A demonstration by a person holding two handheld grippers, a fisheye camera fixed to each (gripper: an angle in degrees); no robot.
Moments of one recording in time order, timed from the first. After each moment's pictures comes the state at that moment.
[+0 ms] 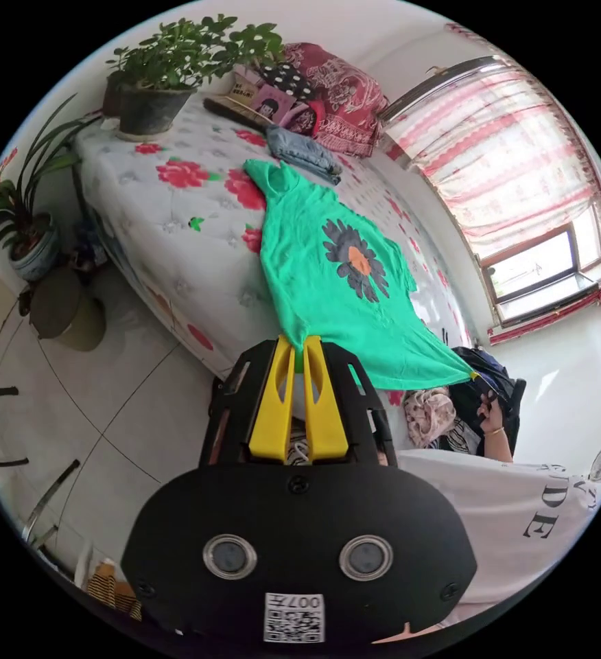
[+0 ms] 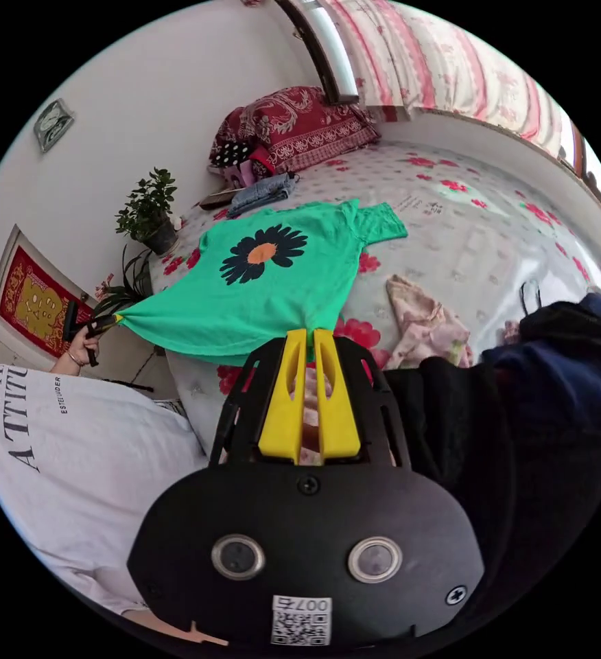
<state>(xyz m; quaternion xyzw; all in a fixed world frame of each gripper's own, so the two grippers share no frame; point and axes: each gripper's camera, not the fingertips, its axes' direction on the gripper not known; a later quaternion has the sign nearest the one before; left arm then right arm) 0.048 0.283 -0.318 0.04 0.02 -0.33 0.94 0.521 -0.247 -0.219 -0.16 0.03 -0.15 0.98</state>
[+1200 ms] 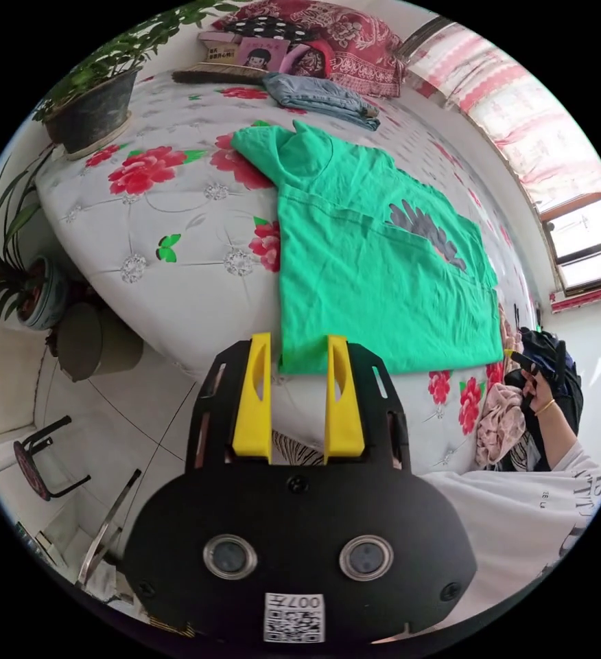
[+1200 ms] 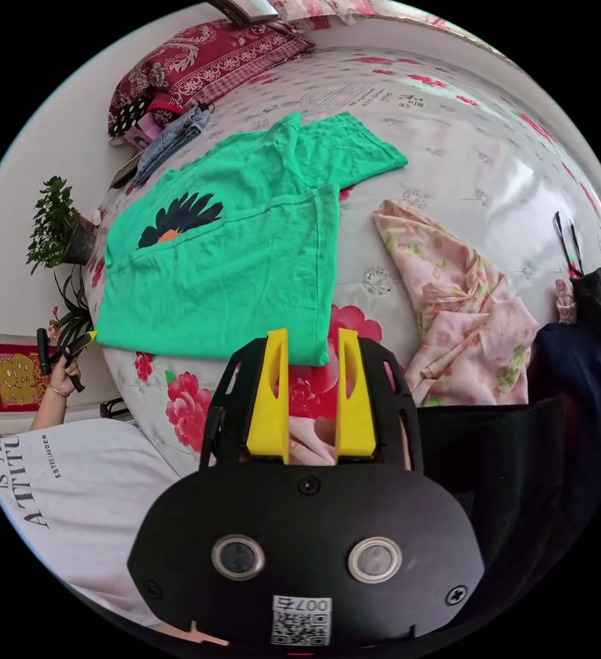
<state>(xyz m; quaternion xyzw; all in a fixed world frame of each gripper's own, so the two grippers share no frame) -0.151 0.156 -0.120 -0.10 -0.08 -0.28 0.95 0.686 -0.256 0.068 -0.31 0.12 -0.05 0.94</state>
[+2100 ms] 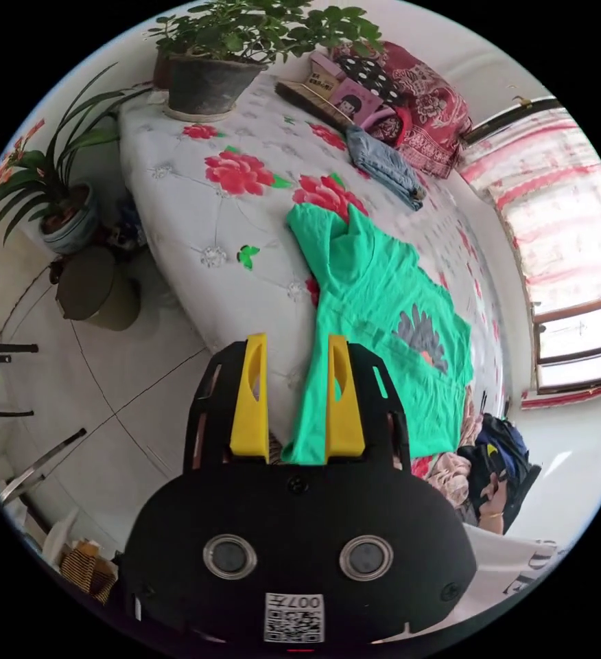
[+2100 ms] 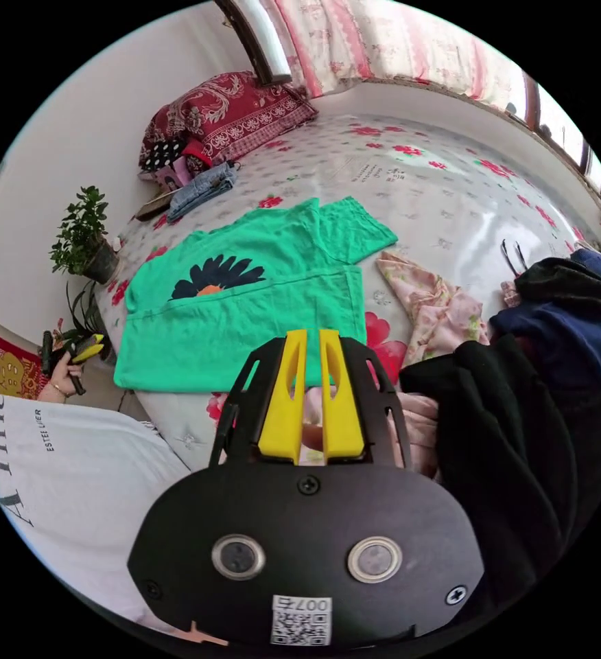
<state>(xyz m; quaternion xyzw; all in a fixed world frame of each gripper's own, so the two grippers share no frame) -0.323 0.238 -0.235 0.02 -0.06 -0.44 0.90 0.591 -0.105 -0.045 -0.17 0.12 -0.07 0.98</state>
